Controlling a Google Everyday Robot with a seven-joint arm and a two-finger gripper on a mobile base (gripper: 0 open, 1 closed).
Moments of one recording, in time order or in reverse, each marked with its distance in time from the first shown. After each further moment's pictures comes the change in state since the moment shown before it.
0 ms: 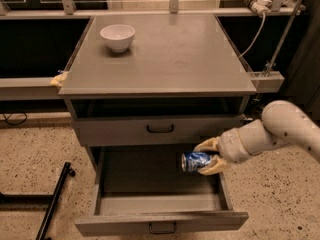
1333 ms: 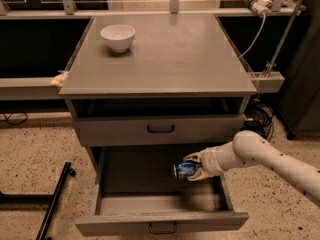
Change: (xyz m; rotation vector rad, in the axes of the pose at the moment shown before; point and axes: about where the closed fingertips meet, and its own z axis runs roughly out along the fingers) arm 0.092 -0.027 0.113 0.105 0.117 -0.236
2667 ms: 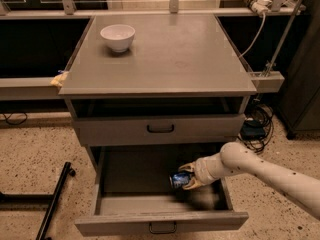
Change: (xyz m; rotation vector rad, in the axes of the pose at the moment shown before) arm 0.035 0.025 0.068 -0.042 0.028 -0.013
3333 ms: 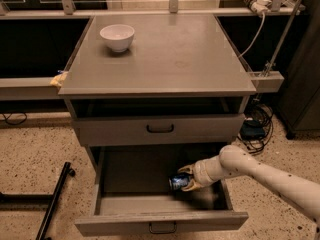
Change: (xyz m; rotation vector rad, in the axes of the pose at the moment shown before) arm 0.010 0.005 0.022 -0.005 -0.028 0.024
